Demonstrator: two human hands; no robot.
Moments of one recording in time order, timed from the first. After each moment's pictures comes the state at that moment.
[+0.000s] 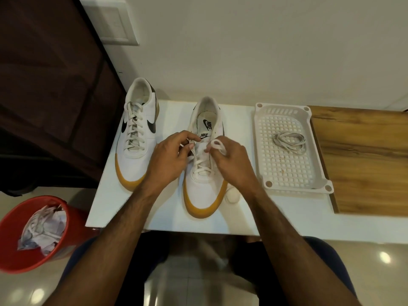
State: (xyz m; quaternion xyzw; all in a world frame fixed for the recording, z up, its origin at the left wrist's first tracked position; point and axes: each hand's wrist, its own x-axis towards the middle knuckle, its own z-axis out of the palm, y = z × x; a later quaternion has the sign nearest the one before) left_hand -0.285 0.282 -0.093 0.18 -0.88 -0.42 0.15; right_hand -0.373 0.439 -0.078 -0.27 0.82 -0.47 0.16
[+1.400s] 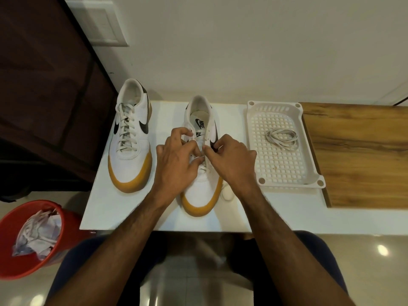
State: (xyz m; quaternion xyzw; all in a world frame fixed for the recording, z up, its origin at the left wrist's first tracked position) left_hand -0.289 0.322 -0.090 0.18 -0.94 -0.23 0.16; right_hand -0.375 0.444 -0.080 -0.18 0.93 -0.30 0.08
